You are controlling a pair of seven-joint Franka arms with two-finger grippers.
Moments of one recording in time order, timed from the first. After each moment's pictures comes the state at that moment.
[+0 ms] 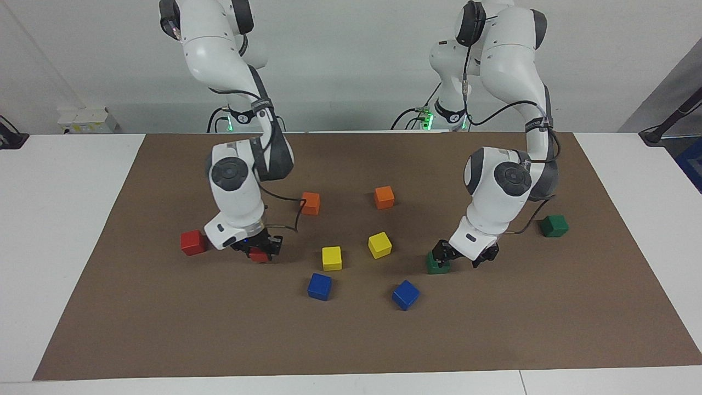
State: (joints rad) left arm -0.24 0.55 -0.09 -1.56 0.00 2.19 -0.20; right arm 0.04 0.33 -0.02 -1.63 -0.04 2.01 0.08
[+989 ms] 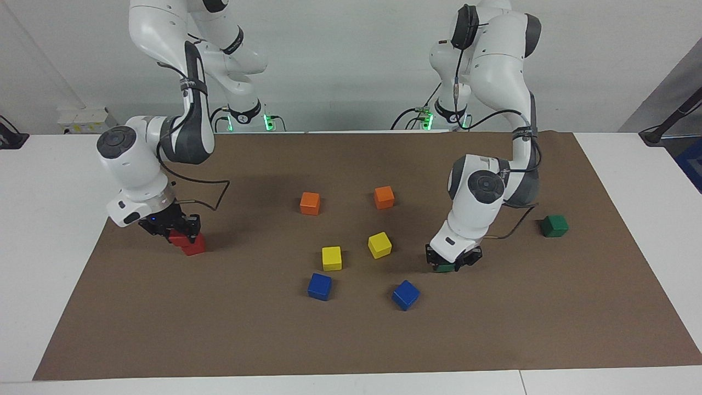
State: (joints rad) left arm -0.24 0.55 -0.07 -1.55 0.06 2.16 -0.21; right arm -0.08 0.22 -0.01 -1.96 -0.02 2.24 -0.08
